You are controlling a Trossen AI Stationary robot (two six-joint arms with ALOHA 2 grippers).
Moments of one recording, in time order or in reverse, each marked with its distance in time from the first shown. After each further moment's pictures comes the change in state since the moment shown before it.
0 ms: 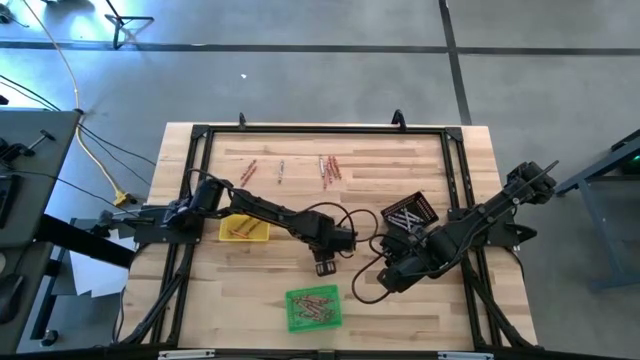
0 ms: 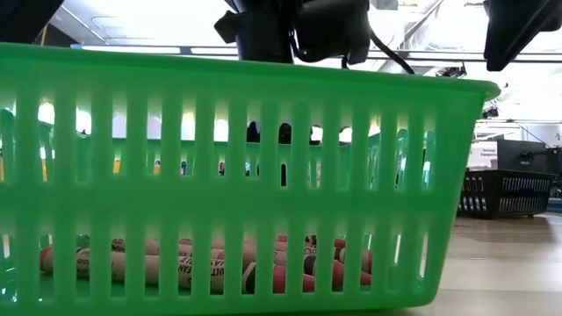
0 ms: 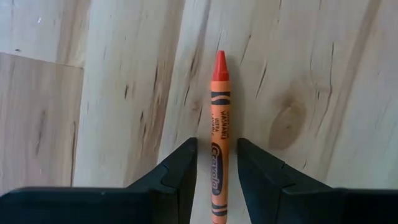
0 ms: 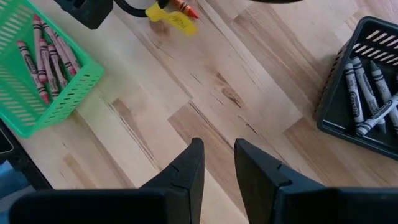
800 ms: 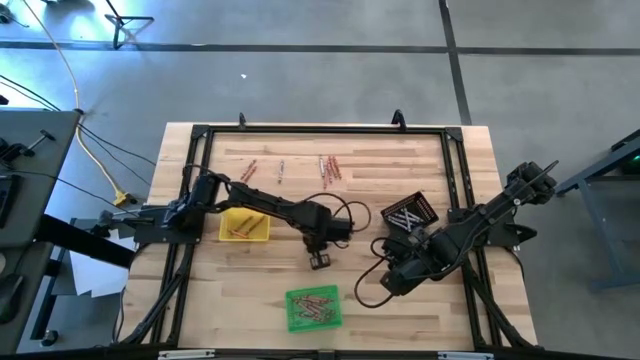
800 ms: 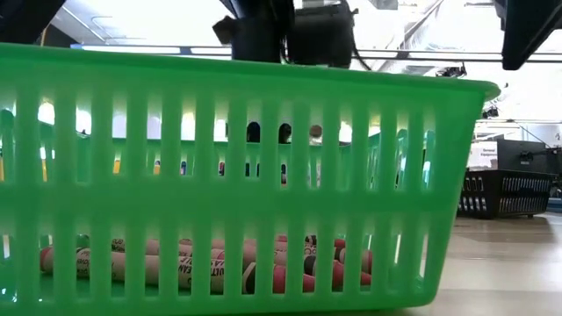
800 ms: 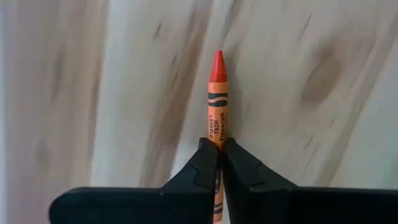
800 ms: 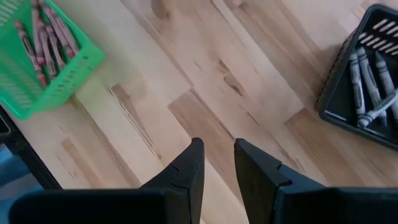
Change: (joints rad) left arm 0.047 -0.046 -0.018 -0.099 0.088 -0.004; right arm 0.019 0.000 0.000 -0.014 -0.026 -0.008
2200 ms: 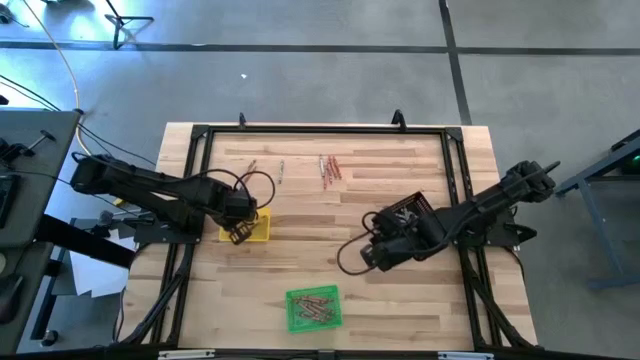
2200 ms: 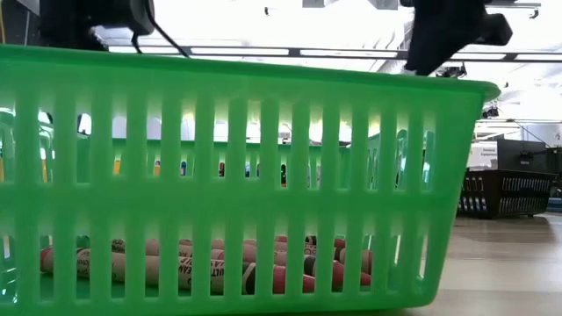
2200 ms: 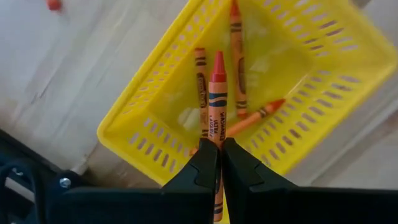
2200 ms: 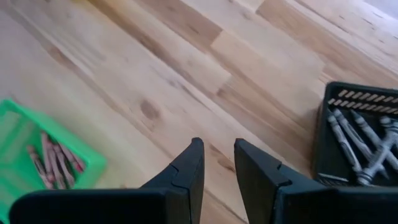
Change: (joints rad) left arm 0.023 -1.015 -0.866 -0.191 -0.126 -0.432; right arm -0.156 0.000 0.000 0.091 0.168 0.049
